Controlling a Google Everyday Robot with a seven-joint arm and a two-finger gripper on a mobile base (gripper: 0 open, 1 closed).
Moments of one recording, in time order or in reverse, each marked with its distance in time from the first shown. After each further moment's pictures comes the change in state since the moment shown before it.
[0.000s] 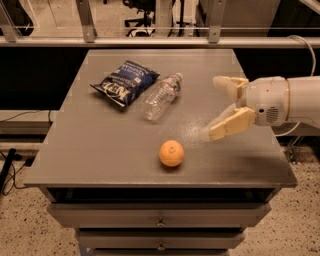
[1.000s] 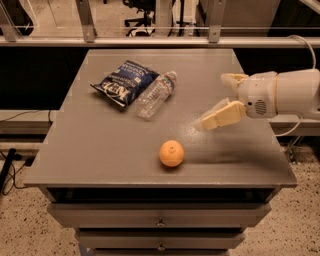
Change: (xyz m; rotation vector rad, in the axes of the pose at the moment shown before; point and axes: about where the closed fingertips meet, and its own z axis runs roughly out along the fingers) arm 0.021 -0.052 0.004 0.195 0.142 0.007
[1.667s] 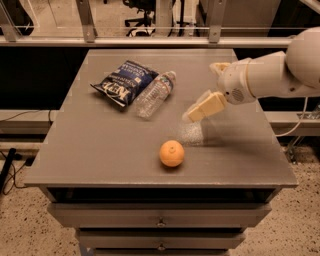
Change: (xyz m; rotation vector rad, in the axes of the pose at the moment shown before) arm -0.003 -0.033 0.037 0.084 0.168 -0.141
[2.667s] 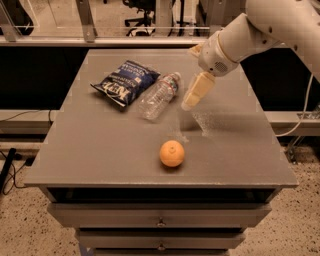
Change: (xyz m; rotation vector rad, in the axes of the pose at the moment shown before) arm -0.023 -0.035 0.040 -0.170 0.217 -0.280
